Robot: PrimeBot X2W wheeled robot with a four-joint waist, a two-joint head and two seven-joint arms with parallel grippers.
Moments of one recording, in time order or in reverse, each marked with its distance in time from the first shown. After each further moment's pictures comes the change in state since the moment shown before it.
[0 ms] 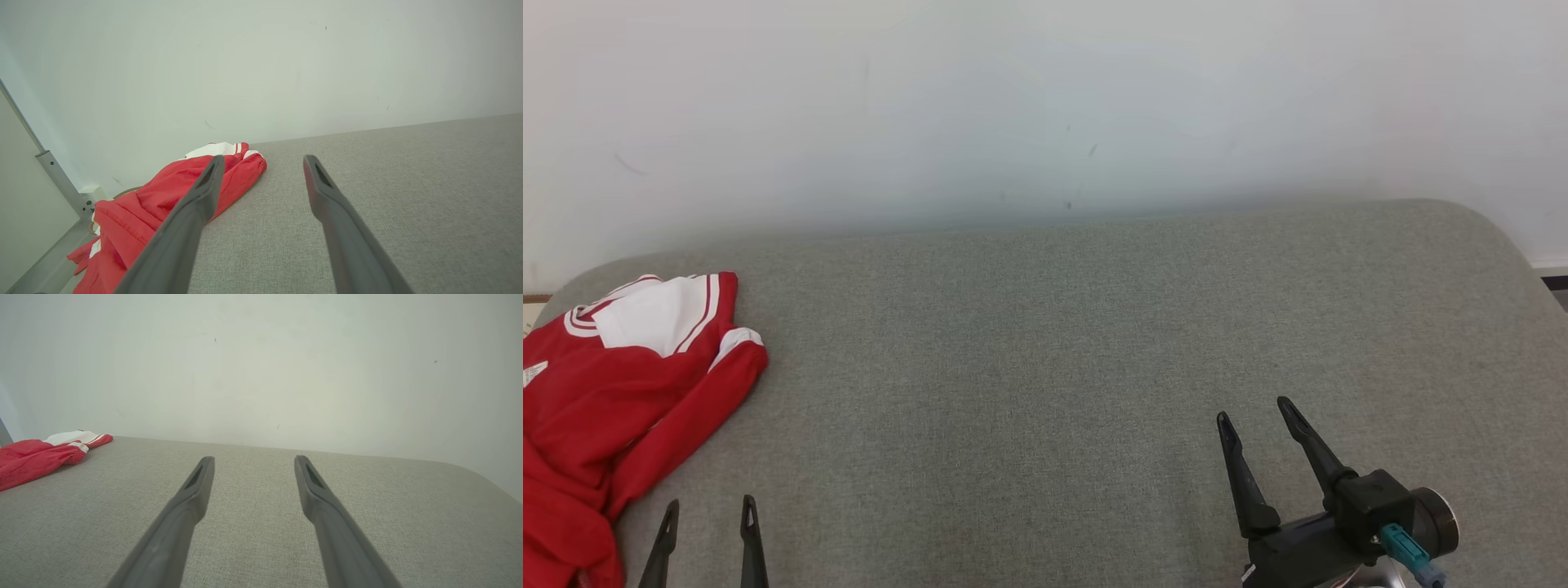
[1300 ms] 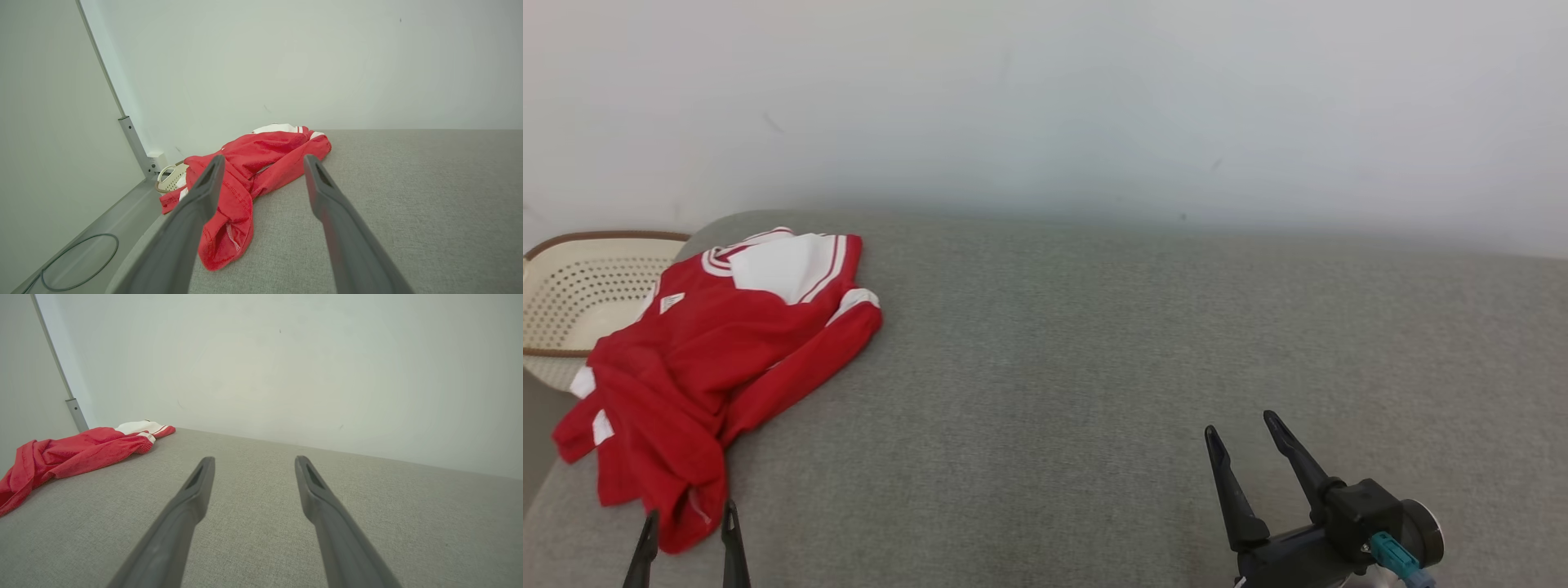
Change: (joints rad) left arm 0.002 -0.002 0.039 0.016 -0.029 -0.018 0.000; right arm 0.009 0.001 0.031 0.018 0.038 0.000 0.000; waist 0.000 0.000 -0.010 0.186
